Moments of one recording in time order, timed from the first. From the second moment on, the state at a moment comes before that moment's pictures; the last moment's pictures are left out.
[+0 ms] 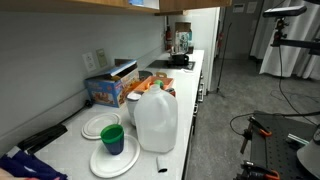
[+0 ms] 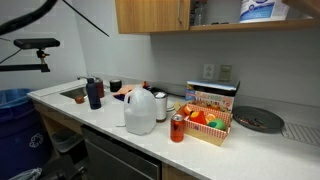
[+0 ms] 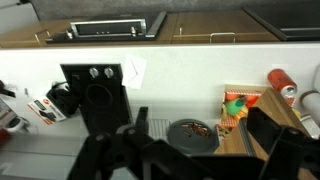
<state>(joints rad) -0.45 0.06 -0.46 -1.23 0.17 1.53 -1.07</state>
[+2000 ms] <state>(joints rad) -0.52 0.05 -0.45 -0.96 0.58 1.27 -1.07</state>
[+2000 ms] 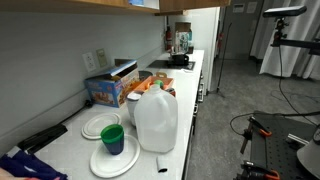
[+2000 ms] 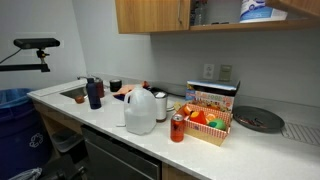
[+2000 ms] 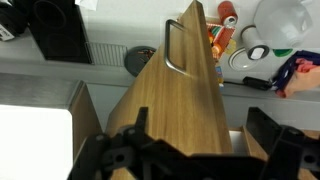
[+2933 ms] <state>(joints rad) -0.51 -0.01 -0.45 -1.09 0.61 1.72 -1.02</state>
